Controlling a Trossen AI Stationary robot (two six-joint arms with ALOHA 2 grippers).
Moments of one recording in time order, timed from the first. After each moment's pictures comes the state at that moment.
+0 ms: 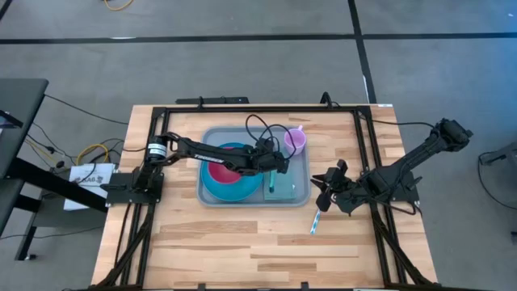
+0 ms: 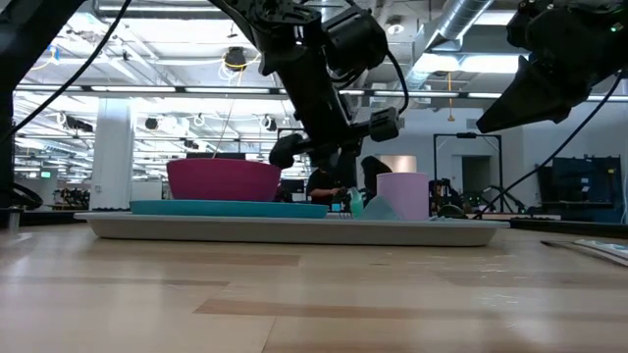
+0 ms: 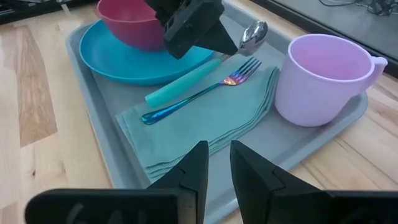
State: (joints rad) left arm 0.04 2.08 1.50 -0.35 -0.58 -0.97; right arm 0.53 1.05 0.51 -0.36 0.81 0.75
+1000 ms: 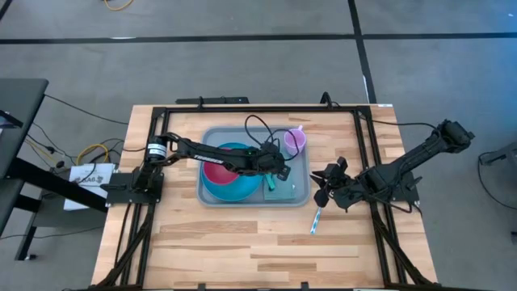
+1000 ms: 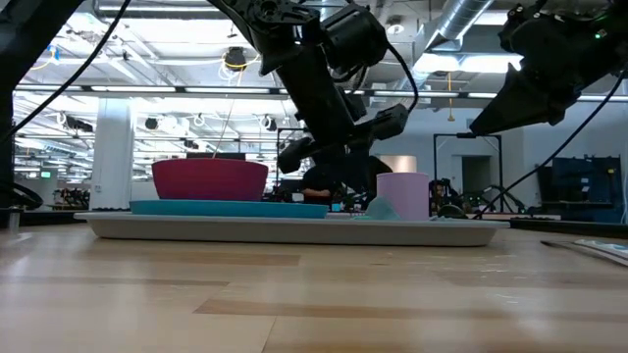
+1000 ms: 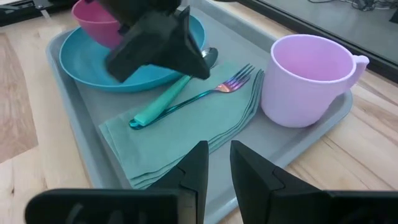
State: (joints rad) left arm 0.04 2.08 1.49 -0.31 -0.43 -0.84; right arm 0.48 1.05 0.51 -0.36 0.81 0.75
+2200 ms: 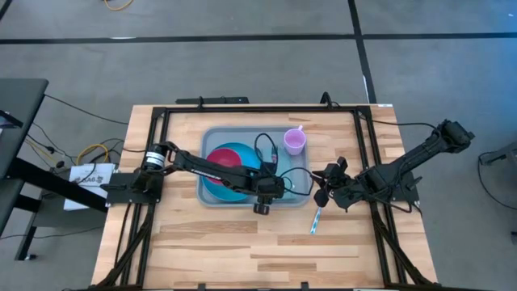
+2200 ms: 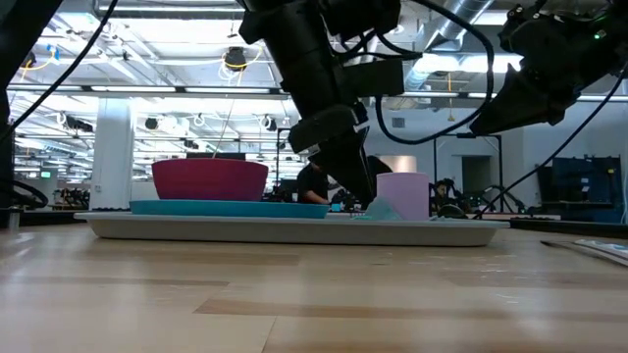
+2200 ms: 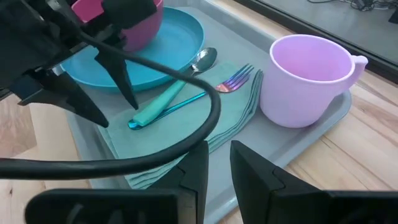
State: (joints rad) left arm -0.12 2.08 1.53 -0.49 -0.24 0.20; right arm 0.48 1.05 0.51 -0.36 0.81 0.75
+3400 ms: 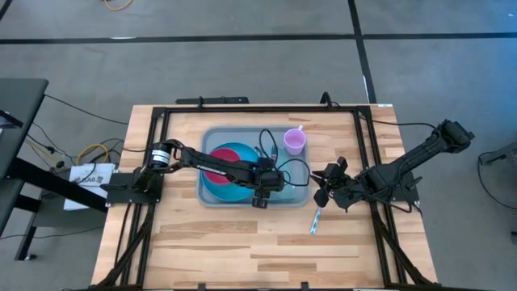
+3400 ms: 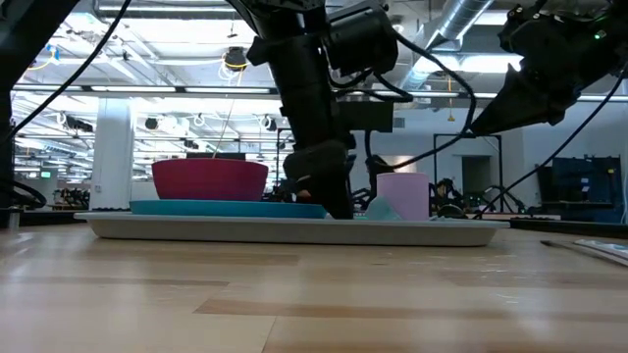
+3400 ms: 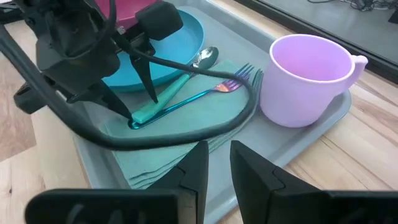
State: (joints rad) left arm -0.06 2.13 1.54 -0.56 -0.23 0.18; right arm 0.48 1.05 0.51 -0.36 0.81 0.75
